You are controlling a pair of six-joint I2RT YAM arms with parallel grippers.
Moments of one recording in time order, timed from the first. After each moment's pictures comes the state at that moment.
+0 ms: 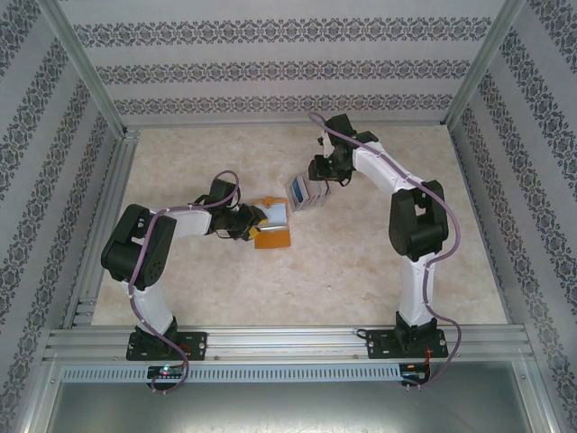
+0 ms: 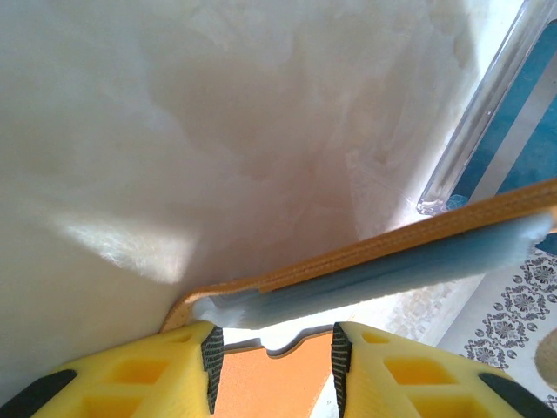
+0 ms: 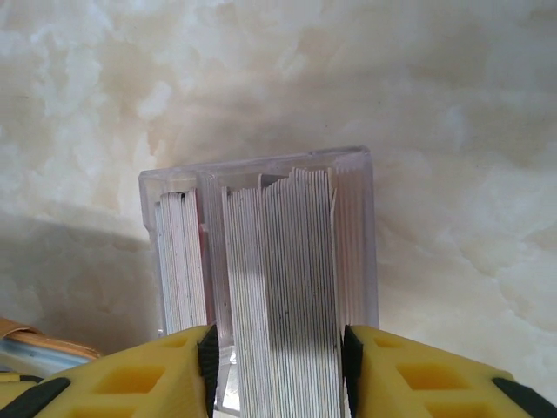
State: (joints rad) left arm -0.33 1.81 0.90 -0.05 0.53 -1.15; right arm 0.32 2.08 1.76 -0.81 -0.22 0.28
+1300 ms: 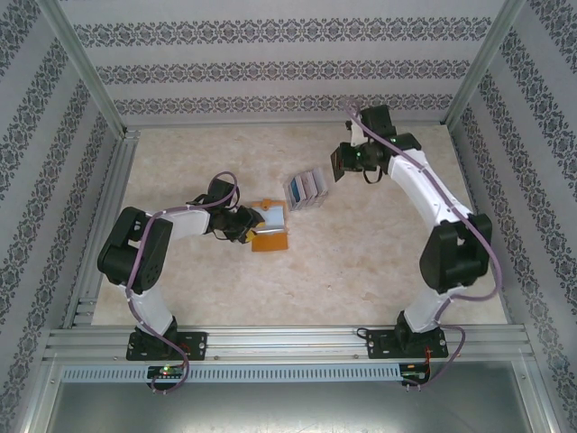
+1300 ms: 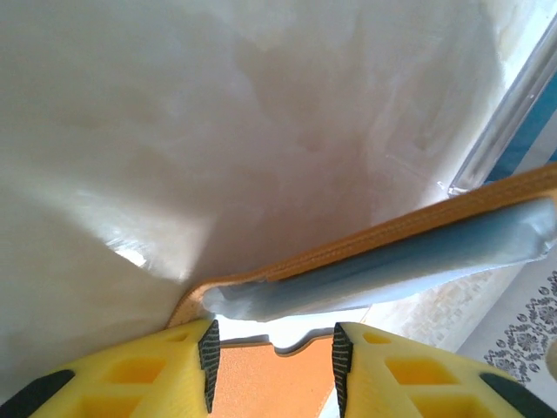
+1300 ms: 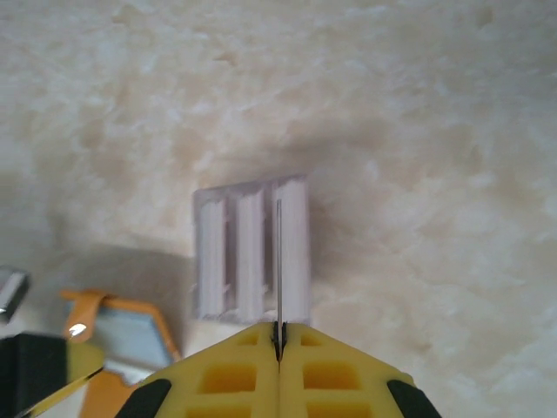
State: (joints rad) left arm -0.33 1.78 0.91 -0.17 0.50 -1.14; right arm 0.24 1.70 1.54 -0.74 -0.28 0.29
